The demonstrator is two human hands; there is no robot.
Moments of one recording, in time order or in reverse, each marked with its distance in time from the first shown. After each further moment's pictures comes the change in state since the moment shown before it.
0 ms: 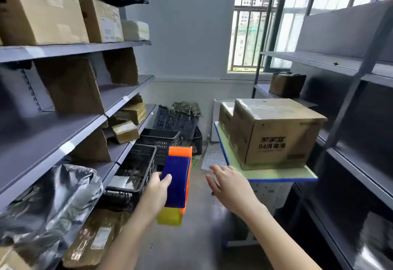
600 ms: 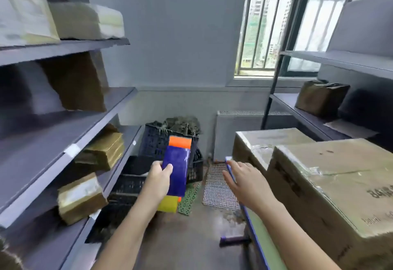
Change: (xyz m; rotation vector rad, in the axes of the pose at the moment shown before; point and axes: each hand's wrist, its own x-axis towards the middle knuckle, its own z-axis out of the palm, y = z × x) left_hand 0.500 0.091 0.074 0.072 -0.022 0.024; right_hand 0.462 0.140 0.060 -0.057 0.070 0.076
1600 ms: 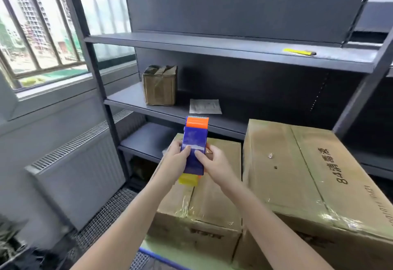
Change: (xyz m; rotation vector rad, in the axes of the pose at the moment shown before) left_hand 0.324 0.108 0.372 -0.006 -1.282 0.286; right_hand 0.246 0.201 0.051 0.900 0.807 1.041
